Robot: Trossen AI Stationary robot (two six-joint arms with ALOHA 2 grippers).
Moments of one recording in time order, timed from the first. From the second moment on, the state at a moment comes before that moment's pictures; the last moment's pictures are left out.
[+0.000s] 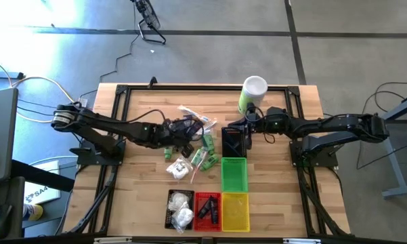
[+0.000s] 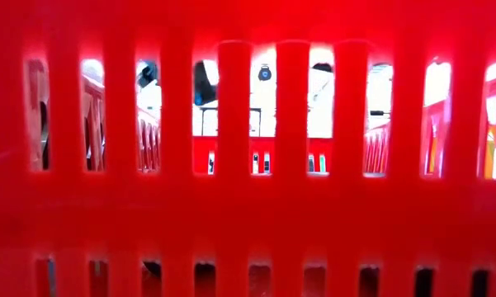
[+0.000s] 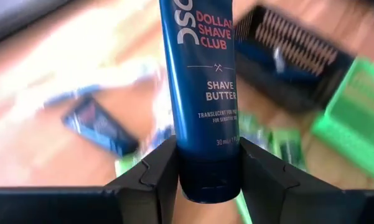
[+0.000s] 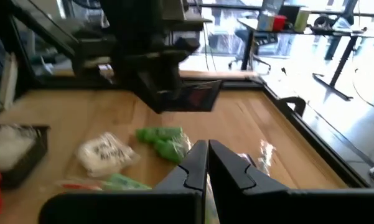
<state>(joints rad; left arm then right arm) -0.11 1.40 0.99 -0.38 -0.51 -0.66 -0.19 1.11 0.49 0.46 -0.09 -0.06</state>
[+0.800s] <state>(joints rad) -0.11 1.49 0.99 0.01 -0.62 -0.29 -0.15 1.11 0.49 0.60 -0.08 0.22</state>
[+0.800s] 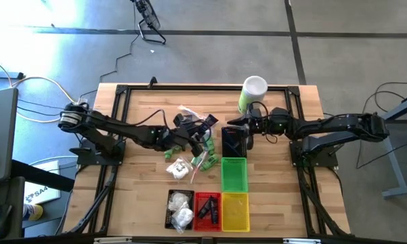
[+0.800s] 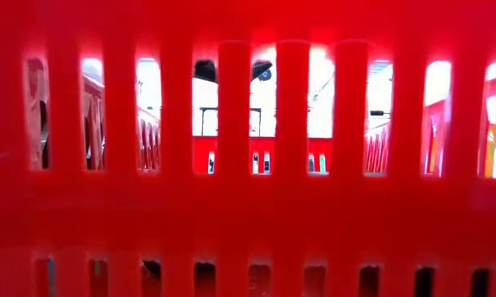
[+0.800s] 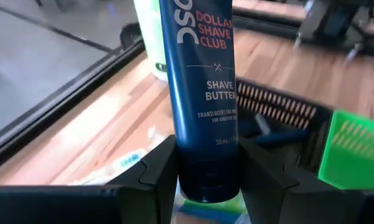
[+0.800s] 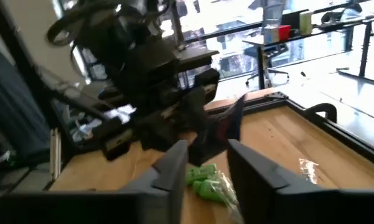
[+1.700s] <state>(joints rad) -0.14 1.50 0.99 0.06 -0.61 -0.25 -0.15 1.45 0.53 1.05 -0.07 0.52</state>
